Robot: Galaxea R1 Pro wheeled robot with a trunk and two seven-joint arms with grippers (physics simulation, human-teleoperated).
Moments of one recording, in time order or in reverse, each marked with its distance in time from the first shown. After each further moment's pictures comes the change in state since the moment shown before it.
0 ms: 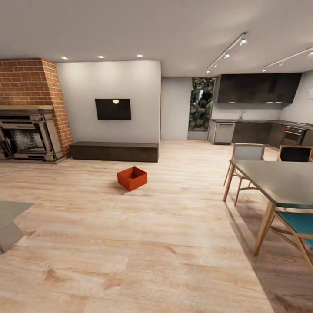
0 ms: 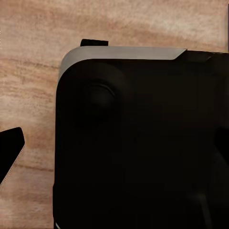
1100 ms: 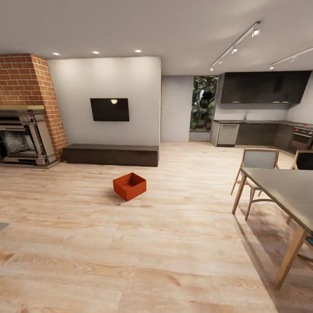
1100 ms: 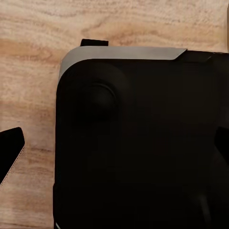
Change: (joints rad) left arm 0.000 0.000 0.000 0.000 0.000 0.000 0.001; right arm 0.000 0.001 -0.010 0.000 -0.003 -0.062 -0.033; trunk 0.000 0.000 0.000
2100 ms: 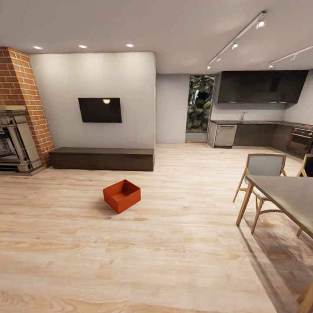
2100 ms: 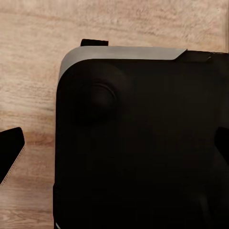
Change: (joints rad) left arm 0.000 0.000 0.000 0.000 0.000 0.000 0.000; right arm 0.000 -0.001 0.003 0.000 -0.002 0.006 -0.002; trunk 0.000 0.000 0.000
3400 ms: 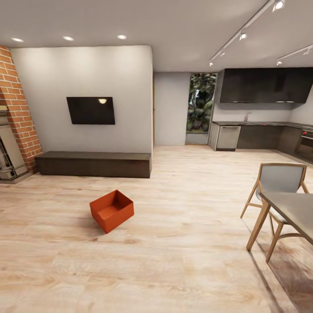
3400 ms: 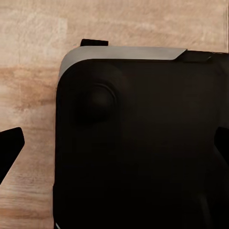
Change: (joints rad) left arm 0.000 0.000 0.000 0.000 0.000 0.000 0.000; right arm 0.000 0.000 0.002 0.000 0.004 0.000 0.000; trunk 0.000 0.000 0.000
